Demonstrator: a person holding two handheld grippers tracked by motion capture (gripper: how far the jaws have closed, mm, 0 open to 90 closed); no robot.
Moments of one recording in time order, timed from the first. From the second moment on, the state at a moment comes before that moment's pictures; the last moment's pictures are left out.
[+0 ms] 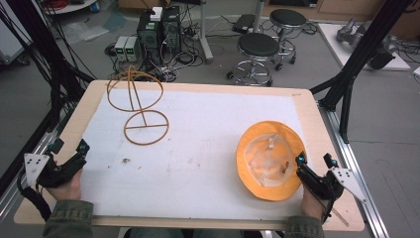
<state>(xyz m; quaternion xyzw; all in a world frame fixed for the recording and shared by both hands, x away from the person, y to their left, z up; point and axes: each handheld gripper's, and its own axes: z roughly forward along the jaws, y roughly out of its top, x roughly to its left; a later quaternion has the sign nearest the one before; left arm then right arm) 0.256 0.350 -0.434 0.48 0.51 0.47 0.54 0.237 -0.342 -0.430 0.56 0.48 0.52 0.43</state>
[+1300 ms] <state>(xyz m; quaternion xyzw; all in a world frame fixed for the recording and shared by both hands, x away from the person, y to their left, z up) 0.257 0.351 -0.435 0.48 0.51 0.46 0.54 0.233 -0.335 -0.422 0.54 0.47 0.54 0.44</state>
